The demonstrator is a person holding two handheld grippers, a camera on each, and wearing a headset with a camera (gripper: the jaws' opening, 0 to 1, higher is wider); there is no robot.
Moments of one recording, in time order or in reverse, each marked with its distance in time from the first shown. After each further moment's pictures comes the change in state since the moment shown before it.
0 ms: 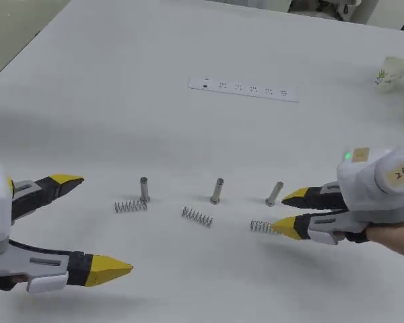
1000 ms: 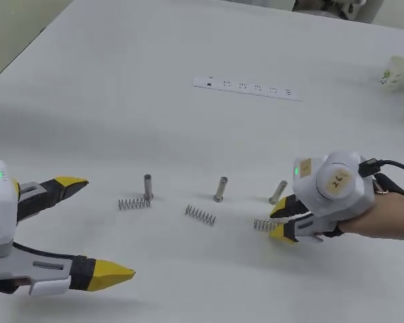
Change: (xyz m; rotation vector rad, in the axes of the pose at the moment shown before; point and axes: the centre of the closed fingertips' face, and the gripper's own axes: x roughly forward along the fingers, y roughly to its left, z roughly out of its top) left arm -0.002 -0.006 -0.008 0.001 0.020 -0.013; right arm 0.038 0.003 -0.029 -0.258 0.244 0.101
